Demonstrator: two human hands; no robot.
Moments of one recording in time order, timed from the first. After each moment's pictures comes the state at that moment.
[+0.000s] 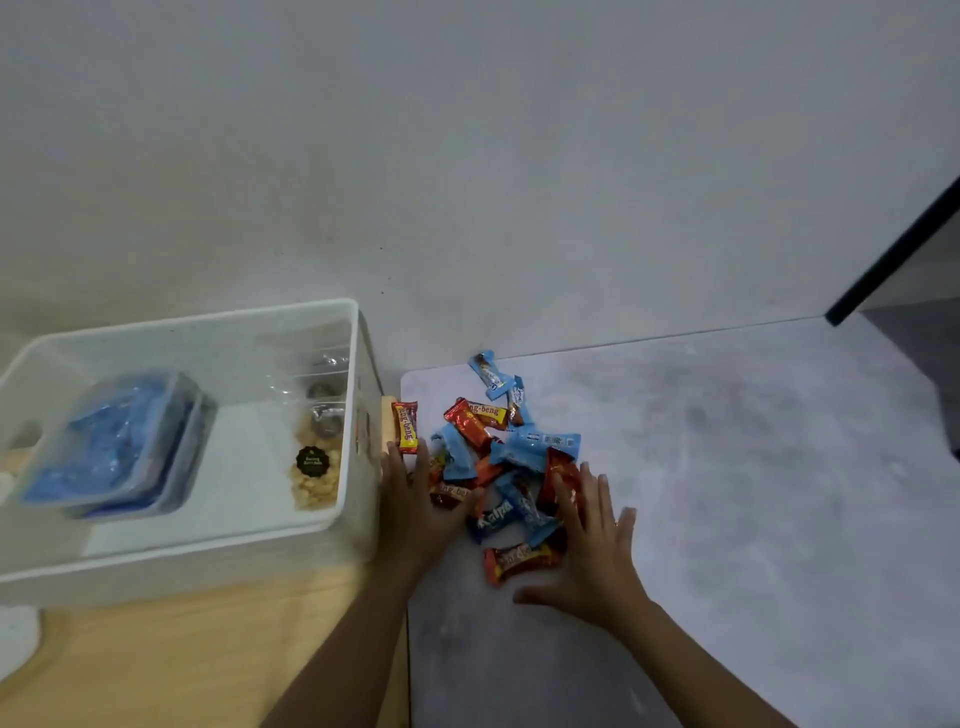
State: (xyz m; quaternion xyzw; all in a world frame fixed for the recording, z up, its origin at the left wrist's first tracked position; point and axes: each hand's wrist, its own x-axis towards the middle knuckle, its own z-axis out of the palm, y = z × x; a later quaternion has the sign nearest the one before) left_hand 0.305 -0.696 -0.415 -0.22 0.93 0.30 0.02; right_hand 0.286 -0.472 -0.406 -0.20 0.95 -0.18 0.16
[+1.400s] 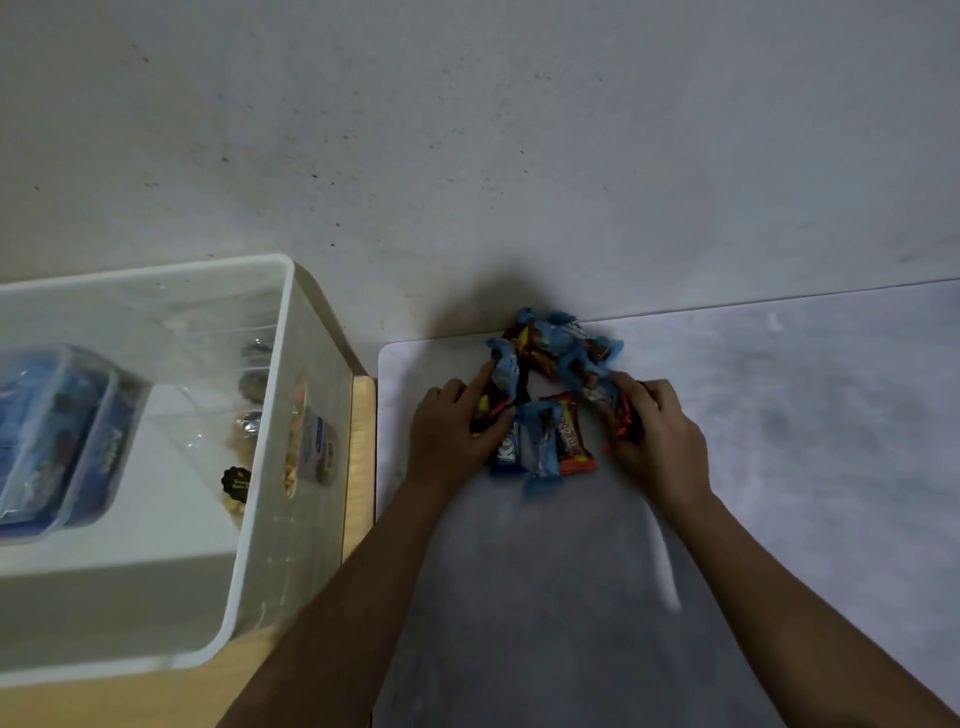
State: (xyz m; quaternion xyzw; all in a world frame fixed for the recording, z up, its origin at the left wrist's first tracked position) left_hand 0.177 -0.695 -0.441 -0.08 0.95 0.27 -0.11; right_hand 0.119 -0.471 -0.434 -0.19 0.95 -0.25 -0.03
